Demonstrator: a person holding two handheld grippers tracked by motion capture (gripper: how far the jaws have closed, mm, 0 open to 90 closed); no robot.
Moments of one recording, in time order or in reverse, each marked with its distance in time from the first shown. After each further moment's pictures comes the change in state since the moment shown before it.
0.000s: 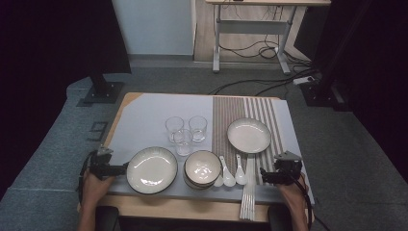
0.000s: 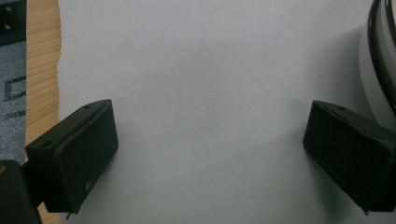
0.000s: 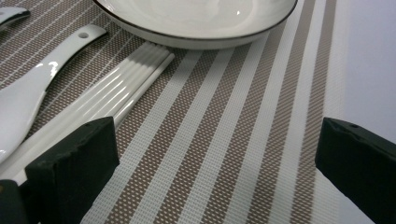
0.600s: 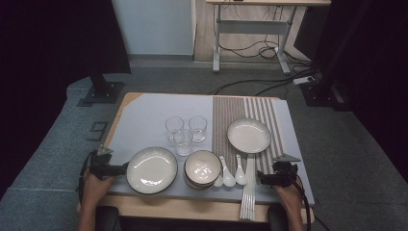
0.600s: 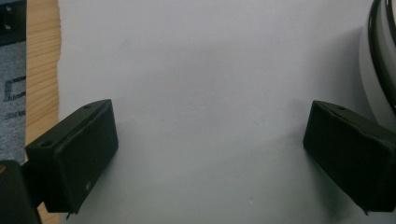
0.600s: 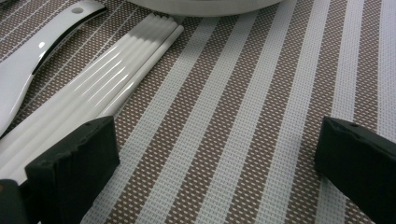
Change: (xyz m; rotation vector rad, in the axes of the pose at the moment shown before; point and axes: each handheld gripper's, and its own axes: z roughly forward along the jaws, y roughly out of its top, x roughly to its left) left arm 0.000 0.000 0.000 0.000 0.000 0.001; right arm -0.002 -0.015 0.021 0.025 0.072 0.056
